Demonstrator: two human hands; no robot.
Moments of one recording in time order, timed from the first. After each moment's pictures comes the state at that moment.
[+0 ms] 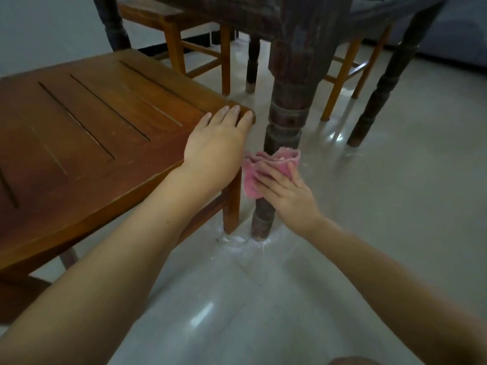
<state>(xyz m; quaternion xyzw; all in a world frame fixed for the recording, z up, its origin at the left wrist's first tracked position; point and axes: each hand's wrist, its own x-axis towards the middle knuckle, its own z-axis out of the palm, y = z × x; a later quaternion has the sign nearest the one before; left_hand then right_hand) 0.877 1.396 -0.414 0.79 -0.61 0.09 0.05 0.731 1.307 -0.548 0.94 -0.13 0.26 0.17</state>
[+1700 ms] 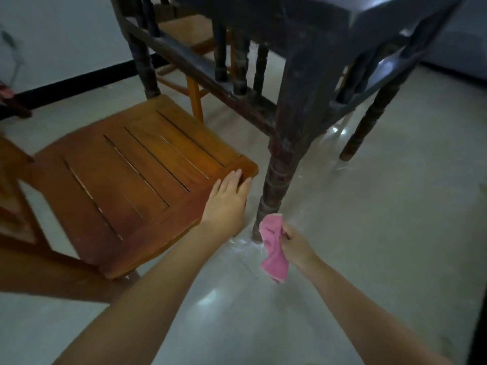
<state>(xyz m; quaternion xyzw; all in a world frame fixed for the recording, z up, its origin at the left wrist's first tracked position) 0.869 1.435 -0.360 0.79 -0.60 -0.05 0.07 0.704 1.376 -0.440 0.67 -0.51 0.09 -0.53</state>
